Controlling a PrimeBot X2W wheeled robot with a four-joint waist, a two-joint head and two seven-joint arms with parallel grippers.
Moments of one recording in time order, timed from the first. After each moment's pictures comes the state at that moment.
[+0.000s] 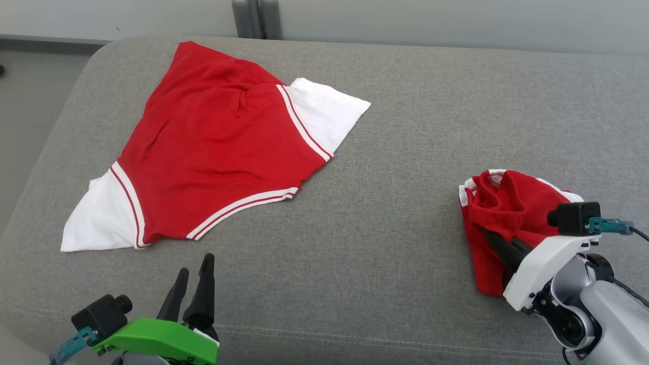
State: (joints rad) left arm 0.10 0.11 -0.27 -0.04 -0.97 0.09 -0.08; right arm -0.16 -0.43 0.53 0.23 0.86 0.03 0.06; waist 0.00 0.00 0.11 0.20
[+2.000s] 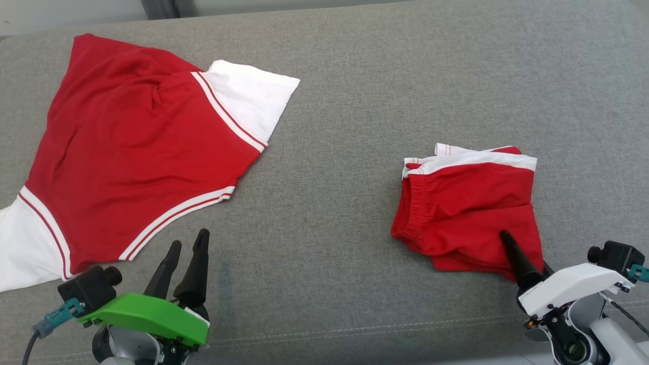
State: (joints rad) left arm 0.03 0.17 -0.28 -0.09 -0.96 0.08 -0.03; right arm -0.01 -0.29 0.32 0.22 1.07 -0.07 -0.05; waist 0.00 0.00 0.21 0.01
